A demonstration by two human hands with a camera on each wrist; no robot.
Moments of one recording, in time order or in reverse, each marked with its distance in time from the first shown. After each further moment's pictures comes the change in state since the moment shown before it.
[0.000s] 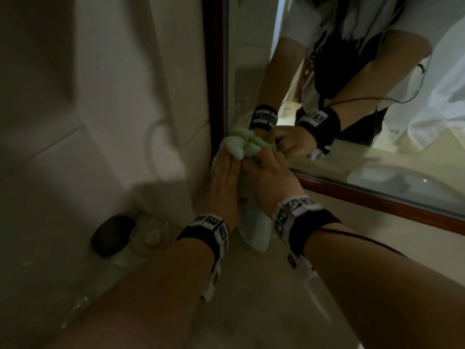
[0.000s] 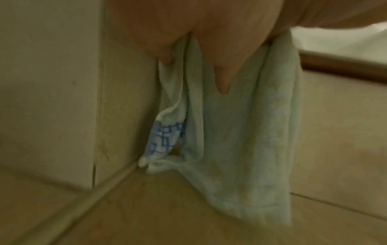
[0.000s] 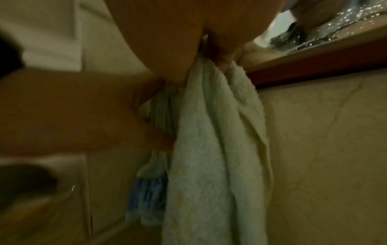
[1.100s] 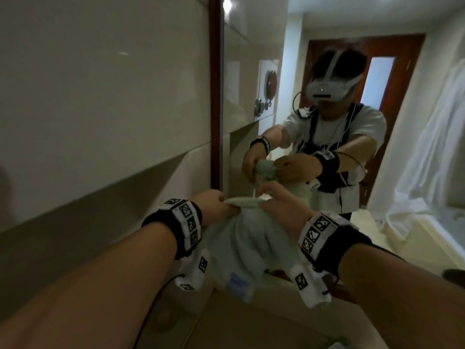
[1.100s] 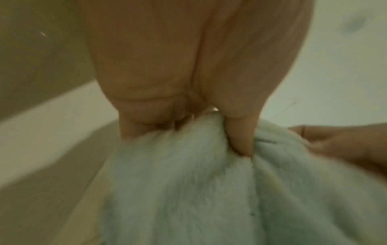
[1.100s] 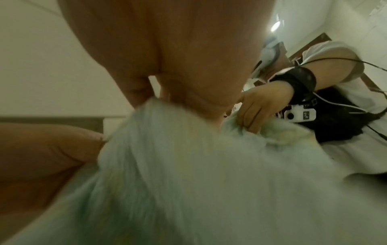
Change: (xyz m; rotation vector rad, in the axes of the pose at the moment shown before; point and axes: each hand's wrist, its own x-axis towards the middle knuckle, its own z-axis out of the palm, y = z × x) left_hand 0.058 0.165 -0.326 -0.027 -0.346 -0.204; right_hand -0.030 0.023 -0.285 0.851 0.068 0.189
